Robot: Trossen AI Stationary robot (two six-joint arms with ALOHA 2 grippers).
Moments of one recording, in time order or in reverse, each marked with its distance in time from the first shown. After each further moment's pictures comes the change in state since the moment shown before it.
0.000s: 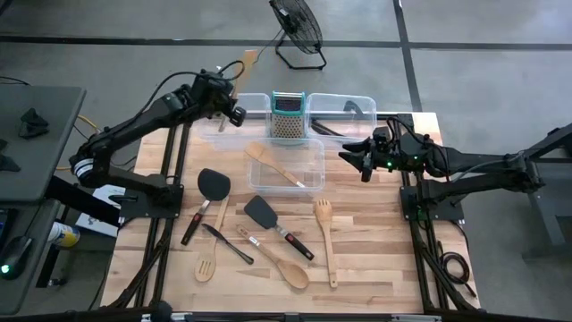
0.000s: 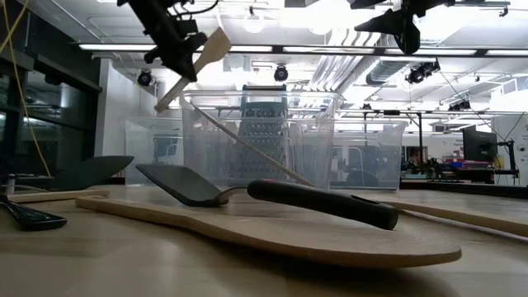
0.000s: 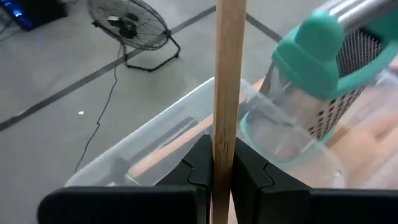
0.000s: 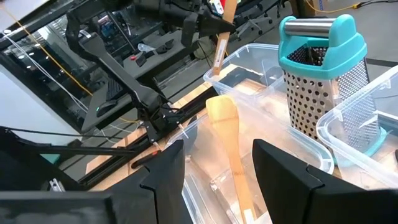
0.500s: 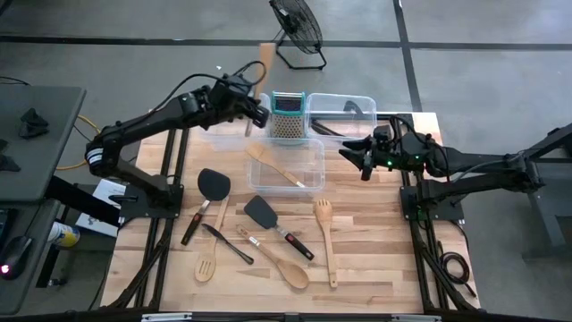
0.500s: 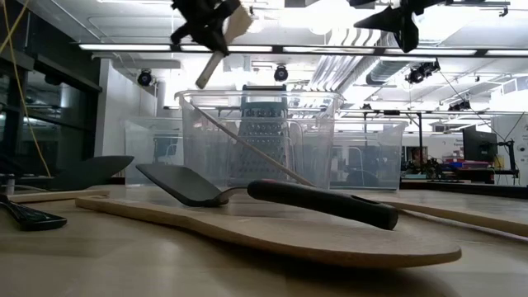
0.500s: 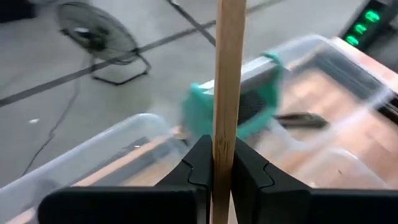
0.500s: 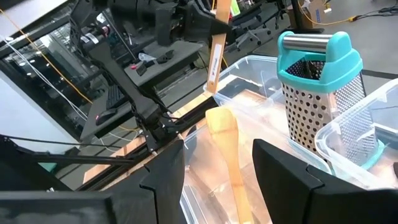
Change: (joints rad) left arm -0.250 0.147 0.251 -0.053 -0.124 -0.281; right arm 0.000 -0.001 0.000 0.033 0.020 -0.021
